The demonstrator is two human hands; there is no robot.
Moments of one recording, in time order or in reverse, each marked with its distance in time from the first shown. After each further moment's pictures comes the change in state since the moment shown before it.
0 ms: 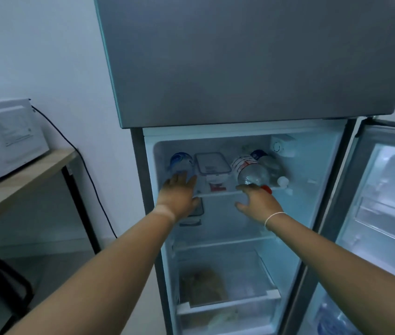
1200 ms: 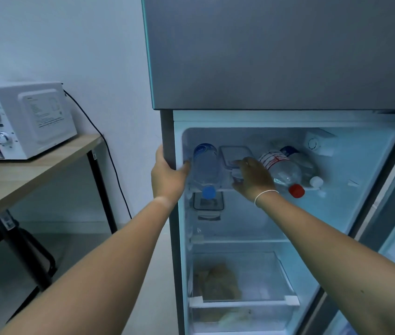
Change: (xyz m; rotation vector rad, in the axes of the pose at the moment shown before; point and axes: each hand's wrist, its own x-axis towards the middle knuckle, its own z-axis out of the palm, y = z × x) left_hand -0.024 -0.038 -0.018 -1.148 0.560 -0.536; right_hand 0.070 -0.050 0.030 -0.102 0.146 -0.174
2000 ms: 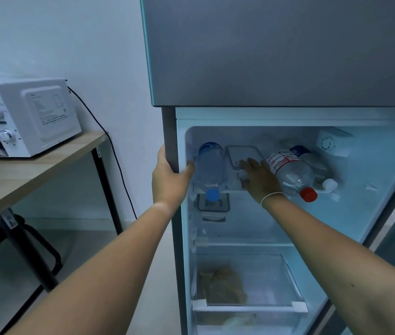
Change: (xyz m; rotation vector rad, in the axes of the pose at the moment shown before) left_hand 0.002 -0.007 0.000 -0.012 -0.003 0.040; right_hand 0.023 0.017 0.025 -0.054 -0.050 -0.016
